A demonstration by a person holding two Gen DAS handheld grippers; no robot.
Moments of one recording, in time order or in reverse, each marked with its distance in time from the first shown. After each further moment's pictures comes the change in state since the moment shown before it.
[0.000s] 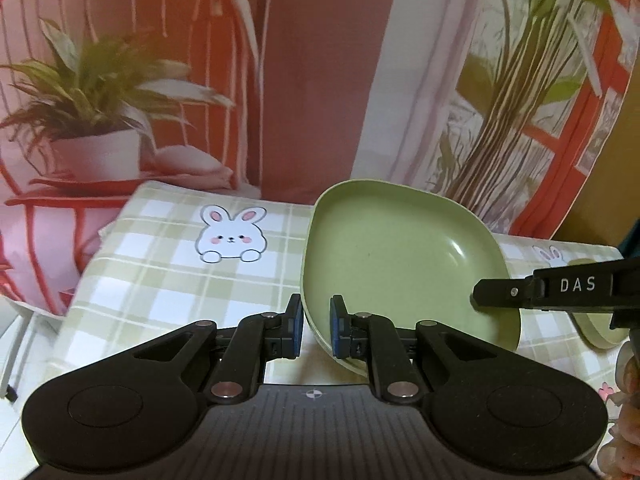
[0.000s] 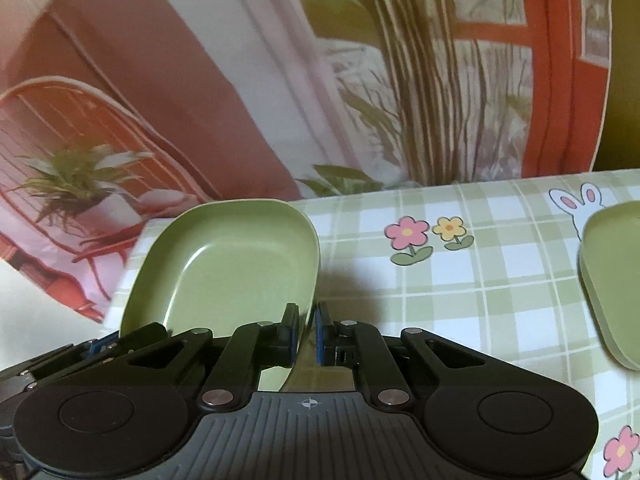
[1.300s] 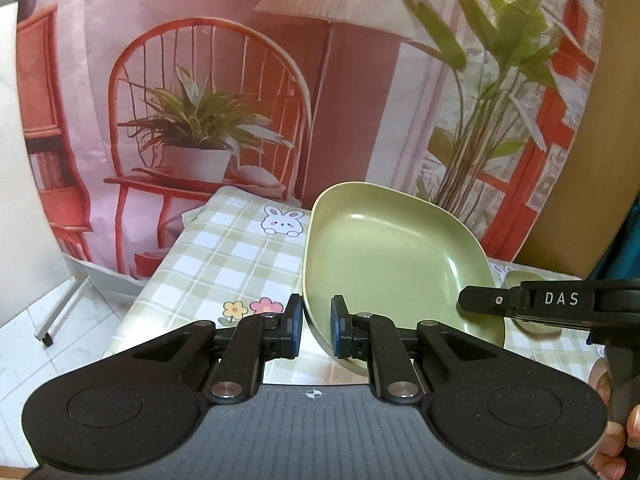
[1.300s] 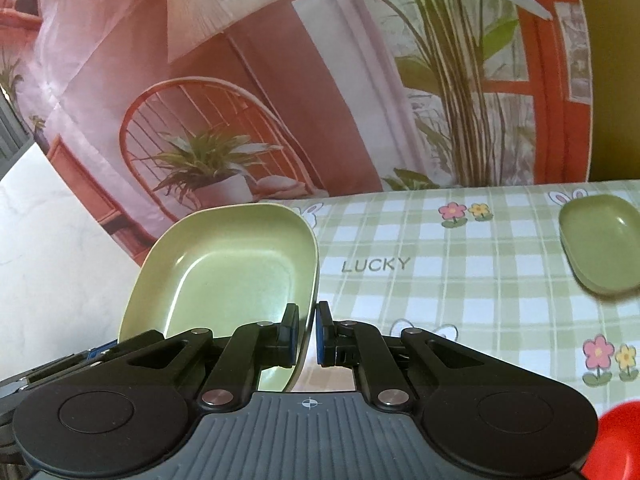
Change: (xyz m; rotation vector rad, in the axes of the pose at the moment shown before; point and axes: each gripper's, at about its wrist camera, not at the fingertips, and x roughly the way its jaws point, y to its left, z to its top) left arm -0.197 -0.032 -0.080 -0.116 -0.140 0.096; right arm -0.157 0.027 -0.093 -0.101 -0.072 0.174
